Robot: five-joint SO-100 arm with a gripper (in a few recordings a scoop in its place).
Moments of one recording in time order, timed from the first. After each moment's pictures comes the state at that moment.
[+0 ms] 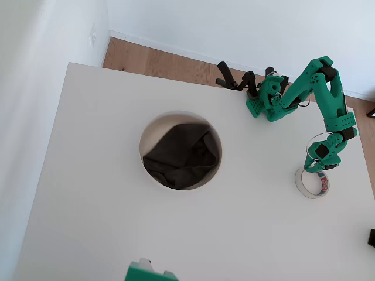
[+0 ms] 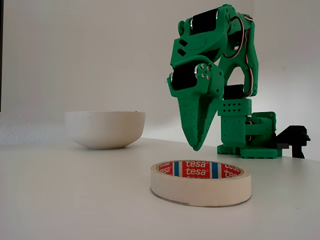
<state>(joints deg) -25.7 107.8 125.5 50.4 14.4</state>
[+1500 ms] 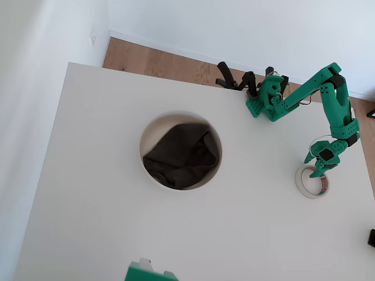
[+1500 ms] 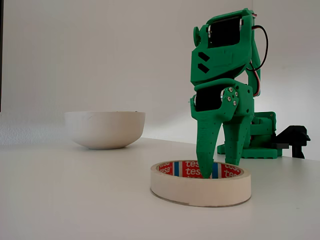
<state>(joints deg) -35.8 96.1 123.7 50.4 28.6</state>
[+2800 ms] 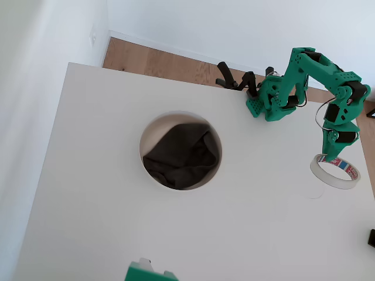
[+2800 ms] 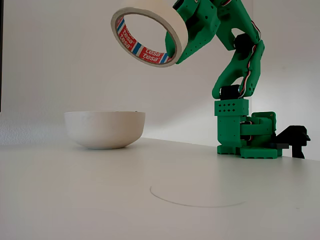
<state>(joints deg) -11.9 138.7 110.5 72.2 20.7</state>
